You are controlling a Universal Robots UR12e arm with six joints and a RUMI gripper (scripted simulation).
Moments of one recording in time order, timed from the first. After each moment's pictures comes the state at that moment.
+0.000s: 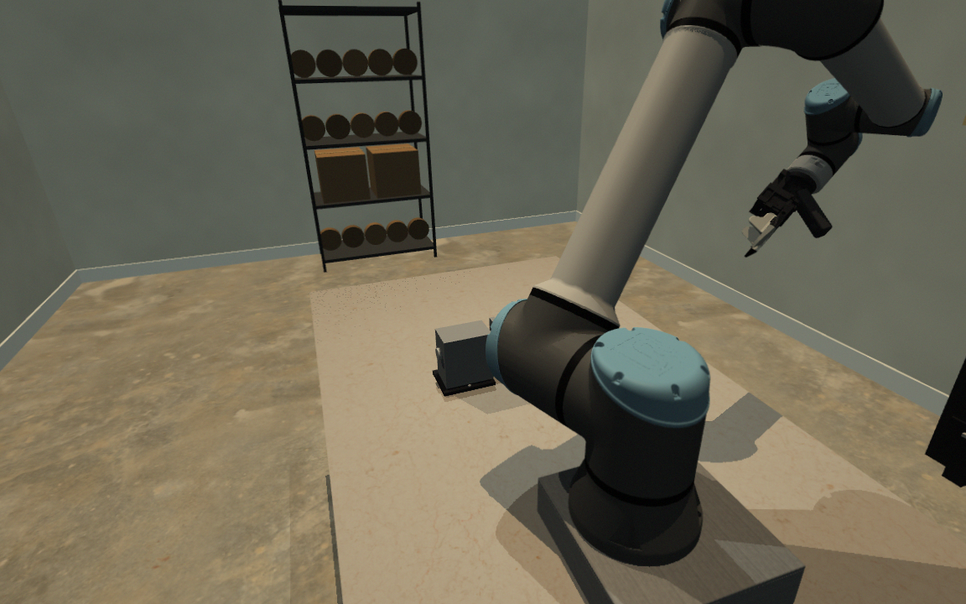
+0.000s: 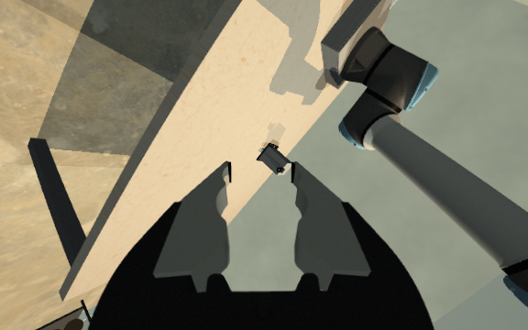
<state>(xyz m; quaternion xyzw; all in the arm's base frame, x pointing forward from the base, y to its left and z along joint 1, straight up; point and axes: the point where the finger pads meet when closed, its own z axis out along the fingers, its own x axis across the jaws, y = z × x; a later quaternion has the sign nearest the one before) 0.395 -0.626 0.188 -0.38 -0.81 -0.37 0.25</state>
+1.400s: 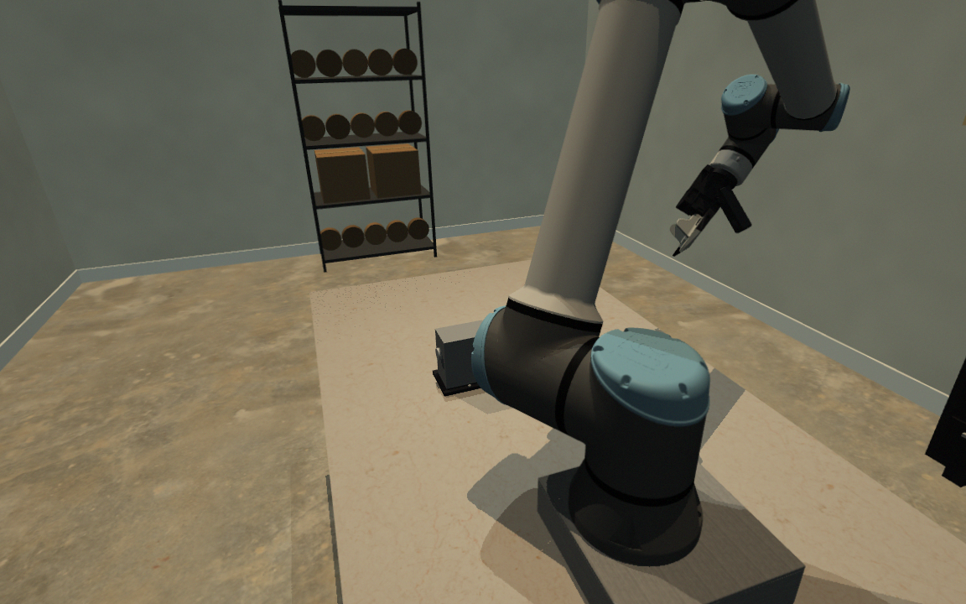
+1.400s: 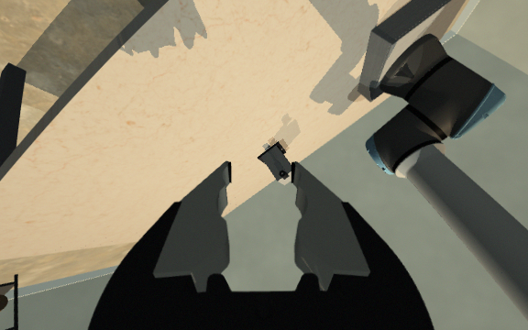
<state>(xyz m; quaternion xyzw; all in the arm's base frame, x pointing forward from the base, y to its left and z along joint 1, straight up) 0.482 -0.490 0.179 -0.30 -0.88 -0.33 0.18</state>
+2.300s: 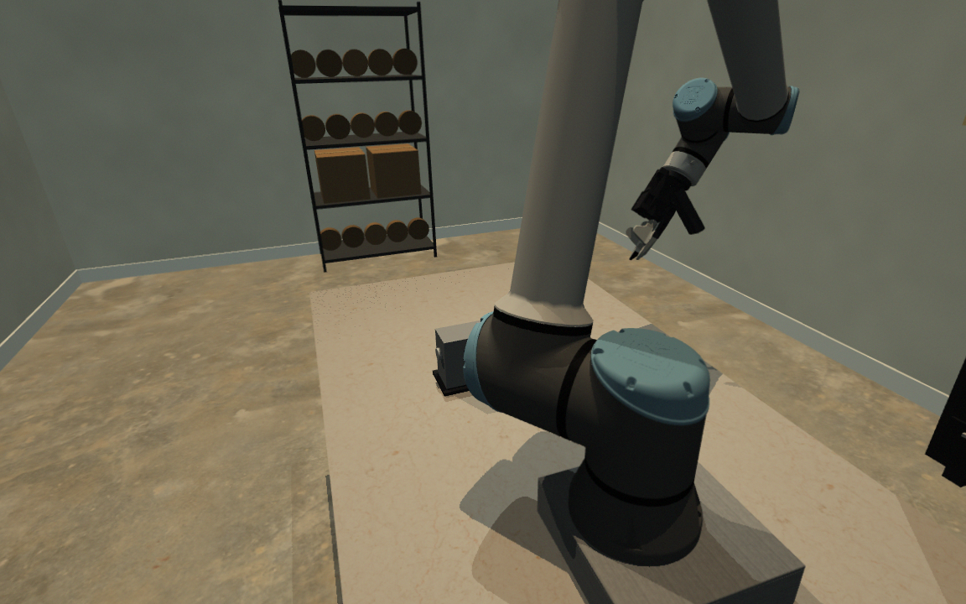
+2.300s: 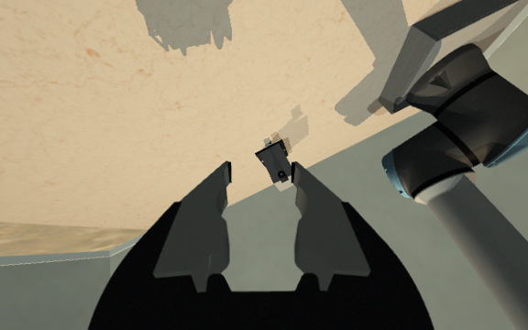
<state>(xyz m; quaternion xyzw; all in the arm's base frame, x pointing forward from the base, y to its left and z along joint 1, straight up) 0.520 -0.391 0.169 -0.23 -0.91 -0.31 0.13</state>
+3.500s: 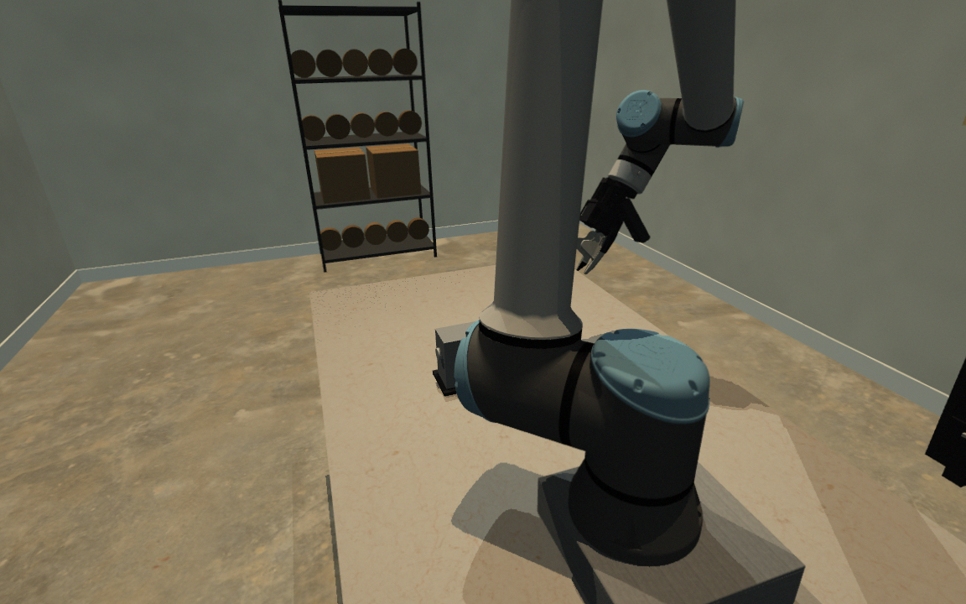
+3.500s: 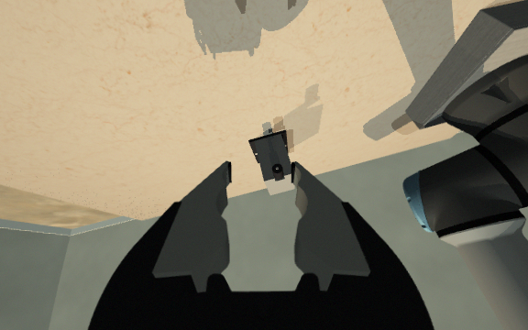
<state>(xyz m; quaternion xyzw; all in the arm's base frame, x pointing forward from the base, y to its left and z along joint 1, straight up) 0.543 -0.258 0.153 -0.14 -0.94 -0.29 0.07</state>
